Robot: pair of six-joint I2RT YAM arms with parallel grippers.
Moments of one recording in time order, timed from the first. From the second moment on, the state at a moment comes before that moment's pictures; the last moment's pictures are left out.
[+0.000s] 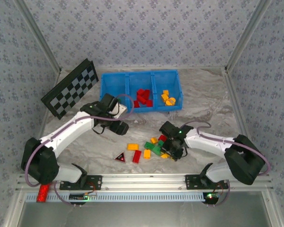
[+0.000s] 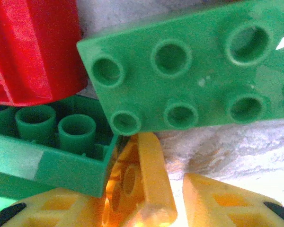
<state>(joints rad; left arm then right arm) -0.58 1.36 1.04 -0.85 0.12 -0.03 0.81 1.37 0.68 -0.73 -0.18 1.34</state>
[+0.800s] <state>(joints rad) -0.54 1.29 1.02 -0.84 0.12 -0.03 0.45 1.51 1.58 -1.23 0.14 0.55</state>
